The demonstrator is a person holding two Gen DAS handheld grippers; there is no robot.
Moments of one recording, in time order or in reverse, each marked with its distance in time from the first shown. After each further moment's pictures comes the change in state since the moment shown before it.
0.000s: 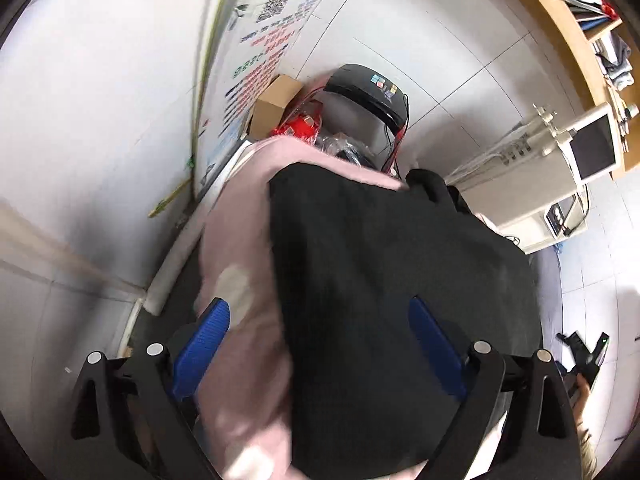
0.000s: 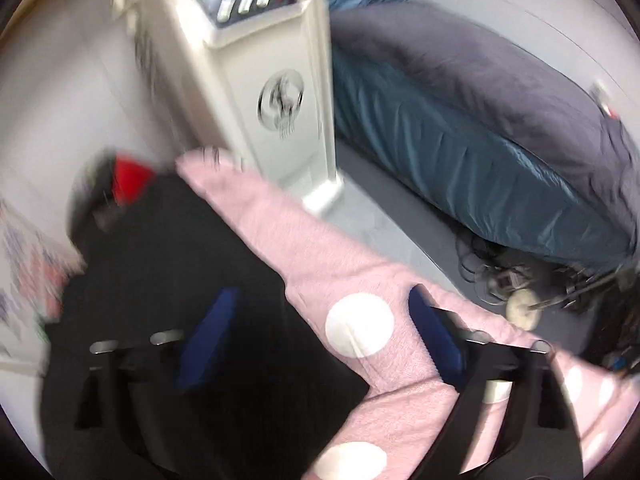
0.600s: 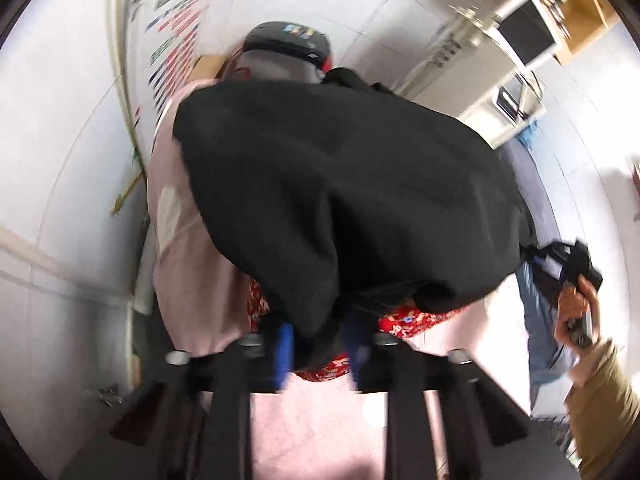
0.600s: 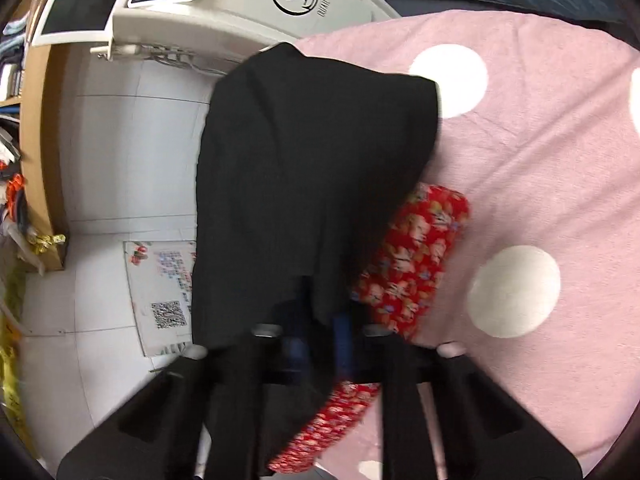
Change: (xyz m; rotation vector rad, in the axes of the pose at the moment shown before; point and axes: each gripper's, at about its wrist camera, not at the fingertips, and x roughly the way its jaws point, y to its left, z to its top) left arm 0.000 -0.052 -0.090 0.340 0.114 -0.077; right arm 0.030 -0.025 -0.112 0.406 0.382 0.484
